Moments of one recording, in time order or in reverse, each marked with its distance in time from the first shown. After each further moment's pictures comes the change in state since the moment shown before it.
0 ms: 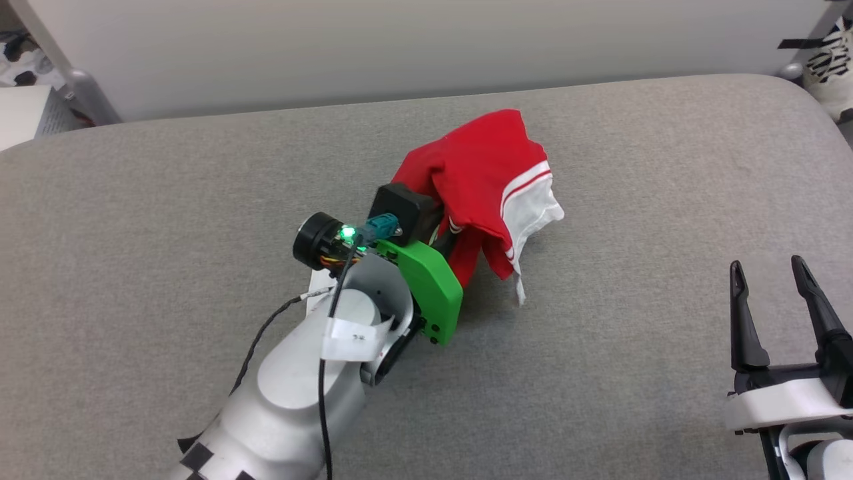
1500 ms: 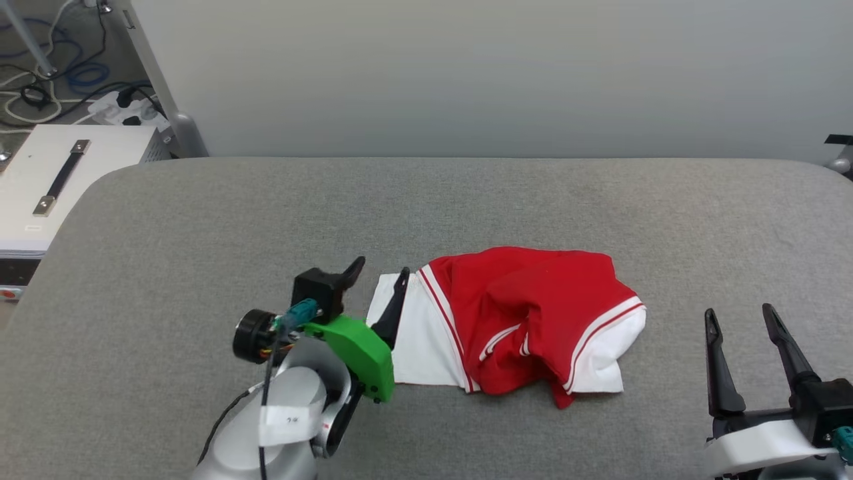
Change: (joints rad) left arm 0.161 0.053 0.015 0.155 -0.092 0.045 -0.235; right arm 0.096 0.036 0.016 0.001 -0.008 0.000 0.000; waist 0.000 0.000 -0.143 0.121
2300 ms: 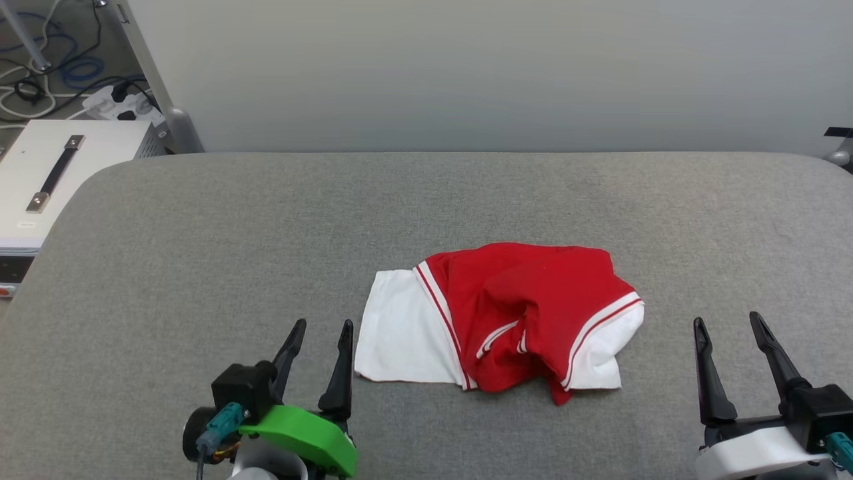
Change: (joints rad) left arm 0.449 -0.035 0.403 -0.423 0.185 -0.021 0.000; right arm 0.020 -0.011 0.035 0.005 0.034 0.000 0.000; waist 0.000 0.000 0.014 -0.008
